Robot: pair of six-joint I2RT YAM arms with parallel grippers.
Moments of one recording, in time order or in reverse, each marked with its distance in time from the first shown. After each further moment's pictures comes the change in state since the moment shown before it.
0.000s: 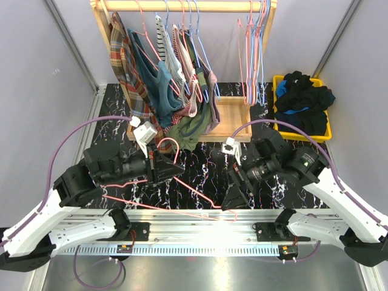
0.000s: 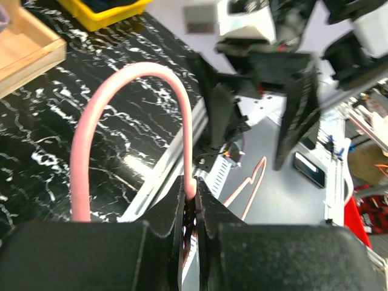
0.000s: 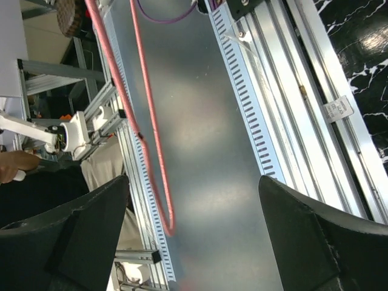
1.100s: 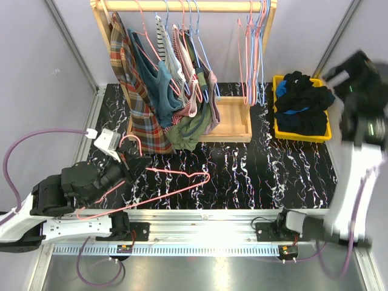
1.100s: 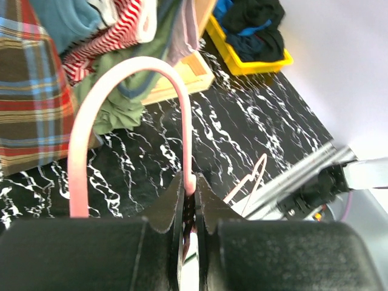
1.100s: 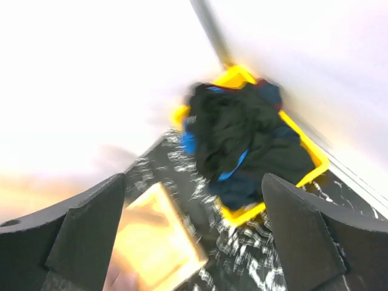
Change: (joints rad) left arm -0.336 -0.170 -0.002 -0.218 -0.895 -0.056; right arm -1.021 0.381 0.708 0.206 1.091 0.234
